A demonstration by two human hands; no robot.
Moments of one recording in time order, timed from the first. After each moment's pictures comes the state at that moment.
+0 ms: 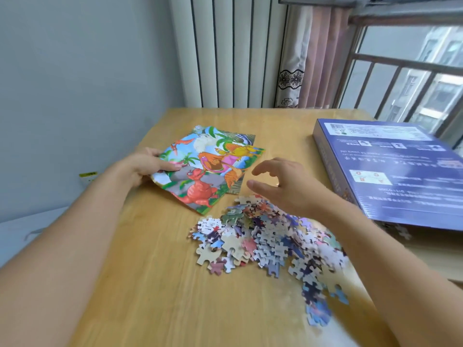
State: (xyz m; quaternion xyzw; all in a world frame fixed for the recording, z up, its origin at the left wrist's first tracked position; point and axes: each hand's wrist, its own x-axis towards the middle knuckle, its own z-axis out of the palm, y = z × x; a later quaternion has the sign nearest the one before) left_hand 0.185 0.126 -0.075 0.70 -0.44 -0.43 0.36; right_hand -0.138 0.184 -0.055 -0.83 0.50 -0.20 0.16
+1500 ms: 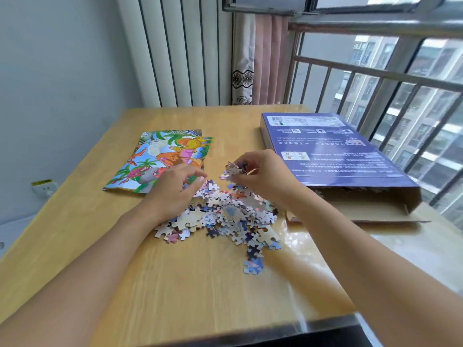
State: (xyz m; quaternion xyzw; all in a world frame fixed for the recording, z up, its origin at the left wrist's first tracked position) left_hand 0.039 0.226 -0.094 0.54 -0.77 -0.16 0.31; right_hand -0.192 0.229 -0.057 -0.74 0.53 -0.35 0.23
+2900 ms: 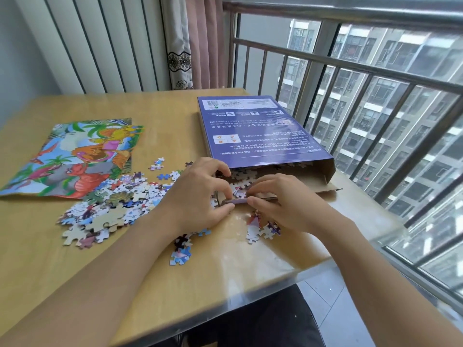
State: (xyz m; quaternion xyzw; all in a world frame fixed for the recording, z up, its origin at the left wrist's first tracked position) left_hand -0.117 0.267 -0.092 0.32 -0.90 -0.09 0.29; right_hand -0.339 0.321 -0.077 -0.80 0.57 -0.18 0.10
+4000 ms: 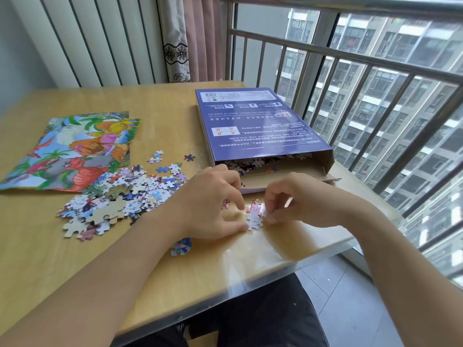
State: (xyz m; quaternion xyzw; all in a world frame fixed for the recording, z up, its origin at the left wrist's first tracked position) left_hand -0.125 0.288 -0.084 0.24 -0.94 -0.09 0.23; right_hand -0.353 0.346 -0.050 -0.78 0.57 -0.10 0.26
